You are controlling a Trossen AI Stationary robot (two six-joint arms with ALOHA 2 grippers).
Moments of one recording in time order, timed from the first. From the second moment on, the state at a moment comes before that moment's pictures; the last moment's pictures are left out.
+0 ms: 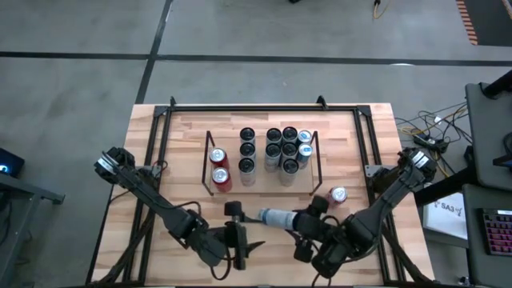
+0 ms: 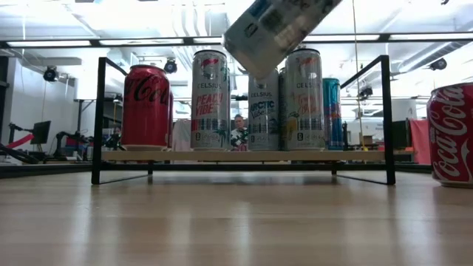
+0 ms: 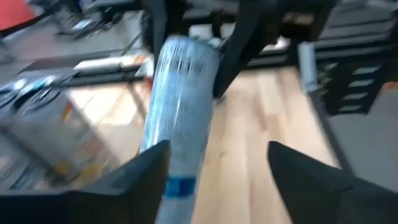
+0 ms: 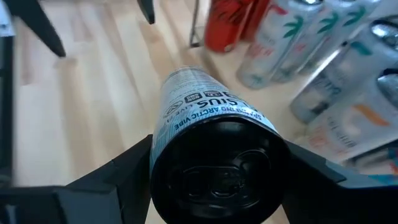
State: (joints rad) left arm -0.66 1.73 1.30 -0.07 -0.76 -0.22; right arm 0.73 1.72 1.53 -0.93 0.80 0.89
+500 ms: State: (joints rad) left arm -0.56 1.76 1.30 -0.19 -0.77 -0.28; right arm 0.70 1.73 1.53 -0.79 0.87 0.79
